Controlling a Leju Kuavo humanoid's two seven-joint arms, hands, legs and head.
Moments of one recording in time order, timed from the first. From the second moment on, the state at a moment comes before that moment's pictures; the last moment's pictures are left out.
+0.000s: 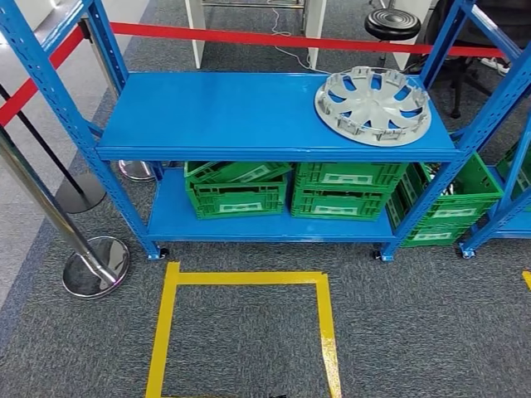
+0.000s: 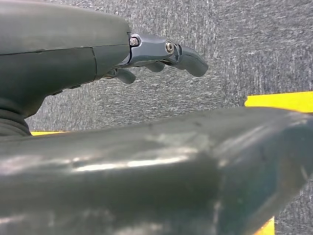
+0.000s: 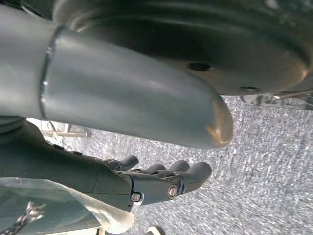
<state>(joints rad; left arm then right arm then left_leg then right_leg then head) 0.02 -0.07 -0.10 -0.20 -0.06 0.38 -0.22 -0.05 -0.01 1.25 -0.17 -1.09 -0.18 0.08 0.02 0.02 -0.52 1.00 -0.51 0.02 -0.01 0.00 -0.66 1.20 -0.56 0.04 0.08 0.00</state>
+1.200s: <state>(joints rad) 0.02 -0.07 -0.10 -0.19 -0.08 0.37 -0.22 -0.05 -0.03 1.25 -0.17 -1.09 -0.12 0.07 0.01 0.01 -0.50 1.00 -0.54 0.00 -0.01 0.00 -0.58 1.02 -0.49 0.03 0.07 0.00</state>
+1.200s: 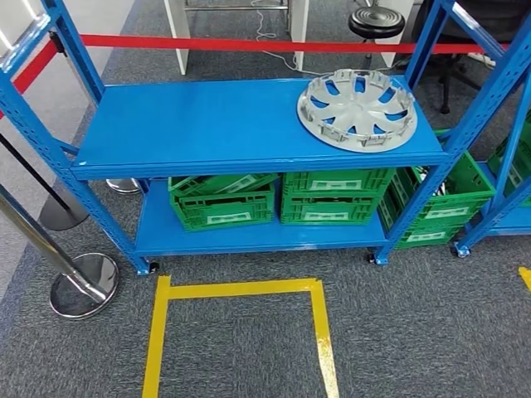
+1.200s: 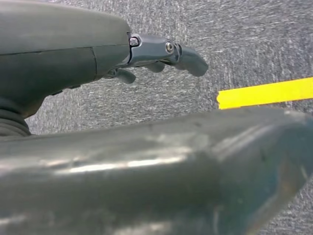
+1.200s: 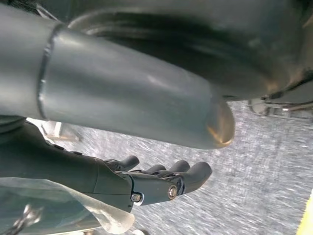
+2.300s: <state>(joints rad) 0.02 -0.07 -0.10 -0.19 -0.08 0.35 -0.22 -0.05 -0.03 1.27 -0.17 -1.08 -0.11 0.12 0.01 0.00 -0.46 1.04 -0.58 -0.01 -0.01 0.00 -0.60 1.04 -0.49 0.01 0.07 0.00</state>
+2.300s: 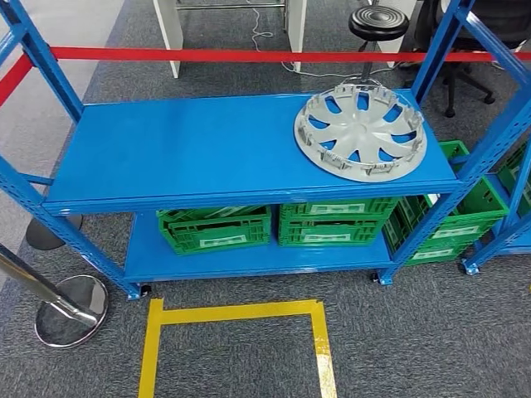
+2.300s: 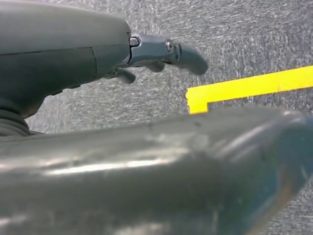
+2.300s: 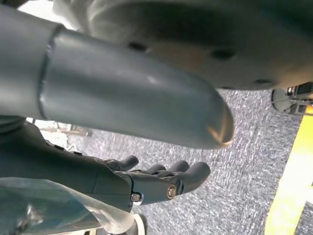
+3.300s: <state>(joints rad) 0.02 -0.07 -0.10 -0.19 -0.09 0.36 -0.22 -0.05 -0.04 1.27 -0.17 -1.07 -0.09 0.12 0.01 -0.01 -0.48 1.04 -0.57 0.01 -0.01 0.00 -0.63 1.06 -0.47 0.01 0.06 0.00</state>
